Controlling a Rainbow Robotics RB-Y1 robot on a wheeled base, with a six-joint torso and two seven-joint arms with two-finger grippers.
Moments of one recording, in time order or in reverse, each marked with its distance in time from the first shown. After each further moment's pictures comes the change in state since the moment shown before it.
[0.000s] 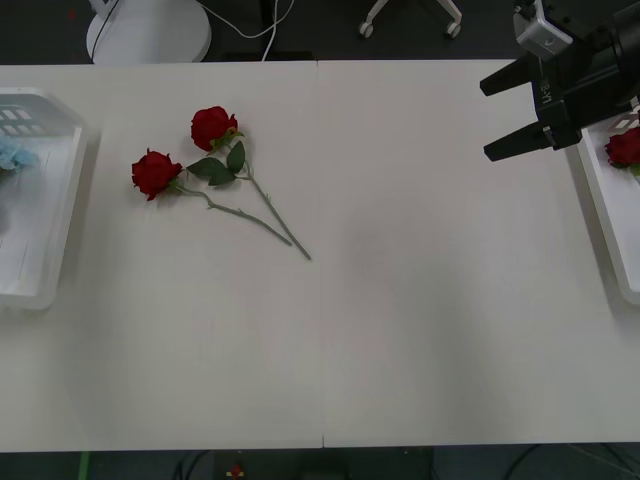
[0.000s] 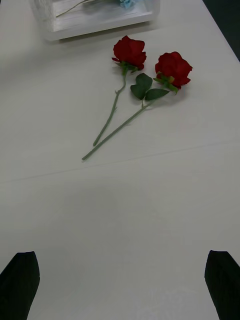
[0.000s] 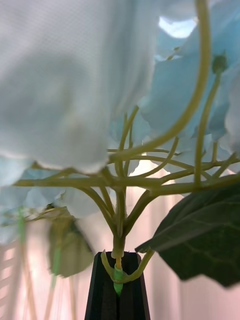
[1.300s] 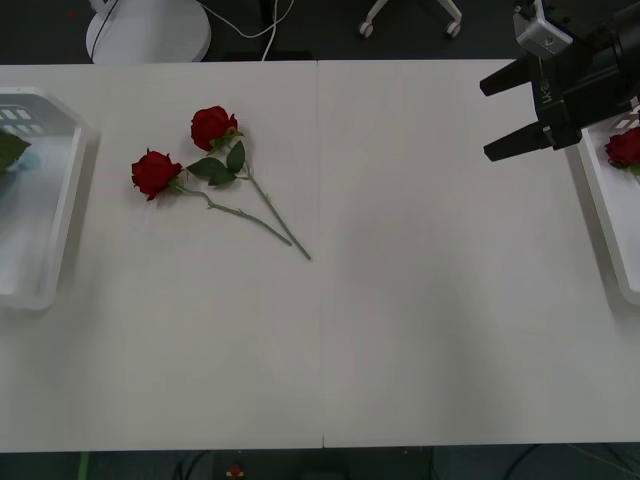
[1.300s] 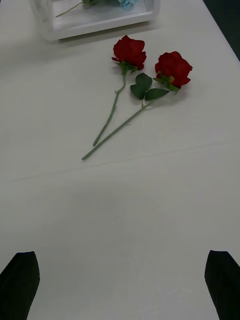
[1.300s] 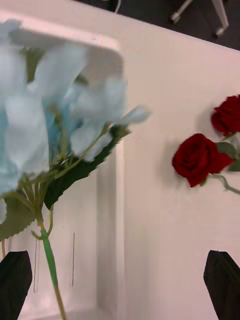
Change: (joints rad) right arm 0.000 0.000 0.000 0.000 0.000 0.000 0.000; left arm 0.026 0.180 -0.107 0.285 0.383 0.100 0.001
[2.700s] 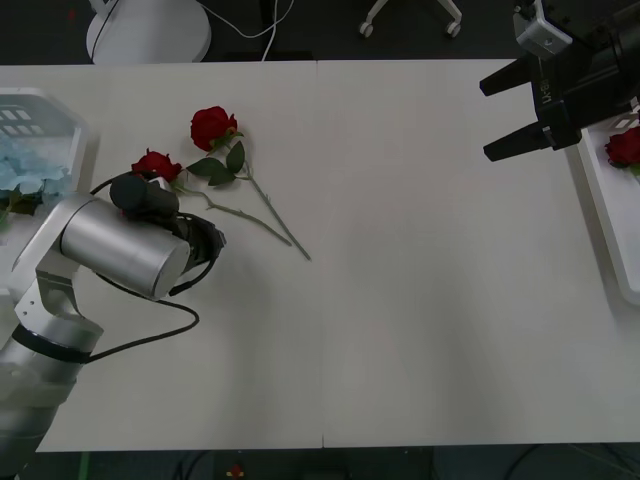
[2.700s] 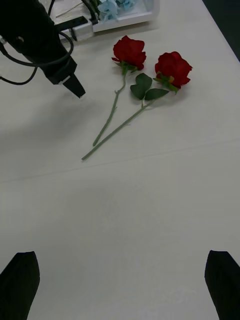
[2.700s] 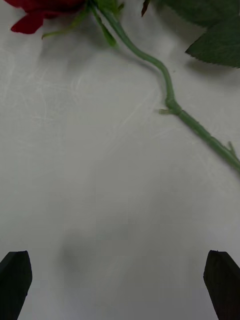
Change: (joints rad) right arm 0.000 0.000 0.000 0.000 0.000 0.000 0.000; left arm 0.108 -0.463 -0.946 -0.554 -0.956 -0.163 1.295
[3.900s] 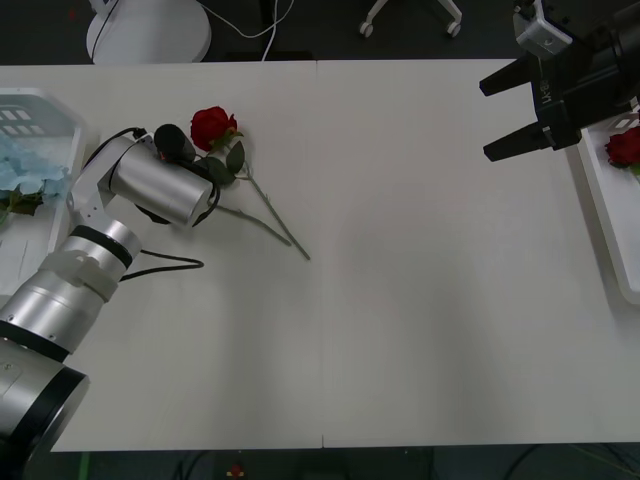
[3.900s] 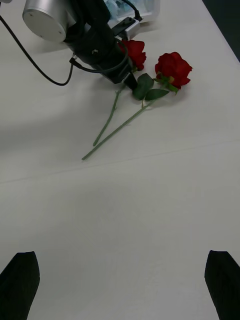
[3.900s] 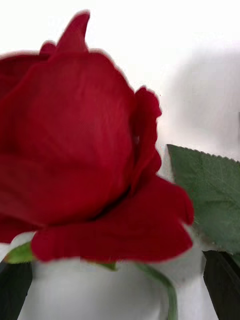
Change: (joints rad) right arm 0.000 0.000 0.000 0.000 0.000 0.000 0.000; left arm -0.396 -0.052 -0.007 0.698 -0.108 -0.322 0.229
